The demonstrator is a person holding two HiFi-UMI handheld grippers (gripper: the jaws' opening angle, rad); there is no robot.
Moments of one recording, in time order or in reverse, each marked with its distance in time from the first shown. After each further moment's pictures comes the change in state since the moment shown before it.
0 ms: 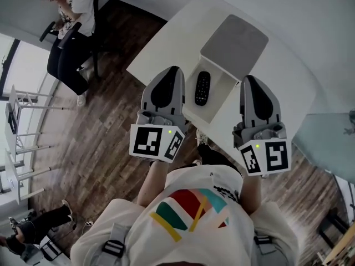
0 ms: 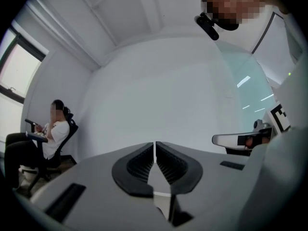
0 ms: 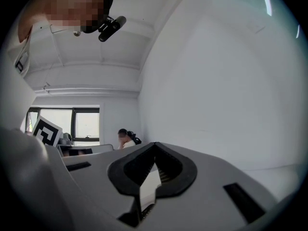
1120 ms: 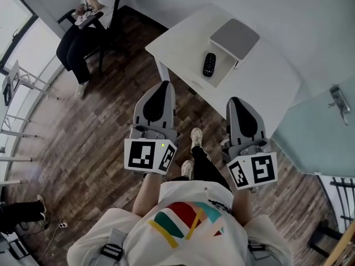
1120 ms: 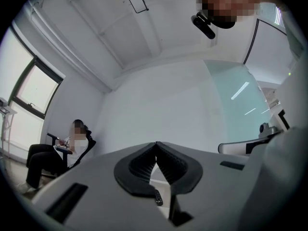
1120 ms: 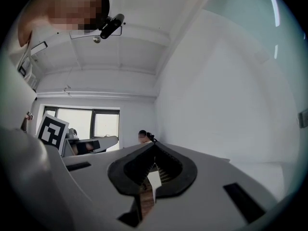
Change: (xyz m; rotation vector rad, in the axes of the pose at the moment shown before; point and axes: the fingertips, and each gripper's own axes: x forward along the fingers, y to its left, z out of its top) left arm -0.262 -0.037 0.045 0.023 -0.171 0.098; right arm -0.196 0.178 0.012 -0.066 -0.028 0.121
